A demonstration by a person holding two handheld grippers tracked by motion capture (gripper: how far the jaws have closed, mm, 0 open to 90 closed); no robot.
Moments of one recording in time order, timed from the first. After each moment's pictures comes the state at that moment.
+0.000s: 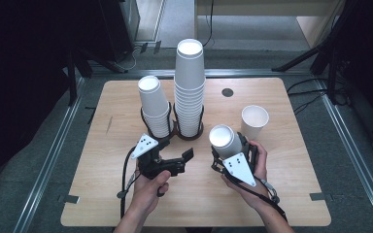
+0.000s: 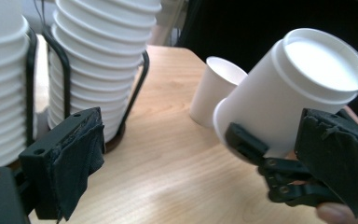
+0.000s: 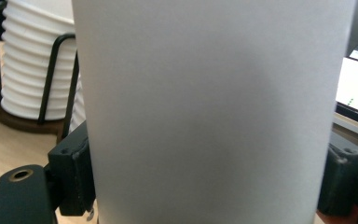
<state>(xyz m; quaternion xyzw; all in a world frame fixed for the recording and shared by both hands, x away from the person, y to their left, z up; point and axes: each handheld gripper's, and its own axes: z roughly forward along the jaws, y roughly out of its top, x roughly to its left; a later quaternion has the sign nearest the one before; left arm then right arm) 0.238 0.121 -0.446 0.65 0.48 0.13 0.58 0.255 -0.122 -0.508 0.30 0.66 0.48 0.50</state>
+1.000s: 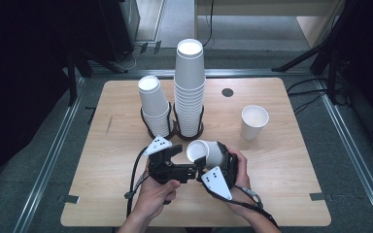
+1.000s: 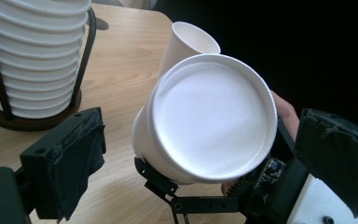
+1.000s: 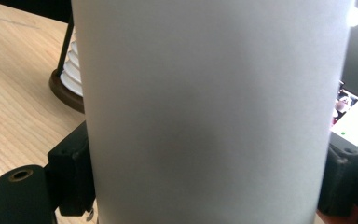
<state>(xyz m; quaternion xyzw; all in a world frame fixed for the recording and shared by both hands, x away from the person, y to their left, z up) 0.230 0.096 -0.432 0.69 0.47 0.06 0.55 0.236 -0.082 -0.533 0.21 0.69 0.46 0.52</state>
